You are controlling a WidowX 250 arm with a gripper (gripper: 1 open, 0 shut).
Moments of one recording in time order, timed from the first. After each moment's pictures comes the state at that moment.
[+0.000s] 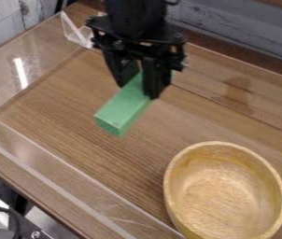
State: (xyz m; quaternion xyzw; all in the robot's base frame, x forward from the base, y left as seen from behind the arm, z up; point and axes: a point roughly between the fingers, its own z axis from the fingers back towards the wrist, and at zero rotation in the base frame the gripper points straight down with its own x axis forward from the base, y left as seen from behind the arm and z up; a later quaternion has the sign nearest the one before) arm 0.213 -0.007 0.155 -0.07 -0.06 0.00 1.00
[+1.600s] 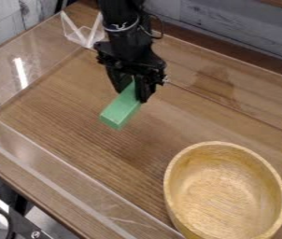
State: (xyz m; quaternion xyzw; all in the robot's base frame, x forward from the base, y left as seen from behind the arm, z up) arm 0.271 0.043 0.079 -0.03 -0.07 0.00 1.00
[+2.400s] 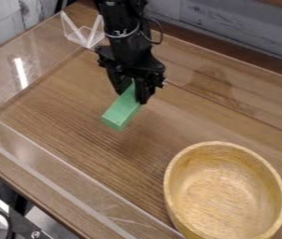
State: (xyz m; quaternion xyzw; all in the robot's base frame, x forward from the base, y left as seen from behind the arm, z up) arm 0.278 0.049 0.068 -0.03 -0.08 0.01 1.00
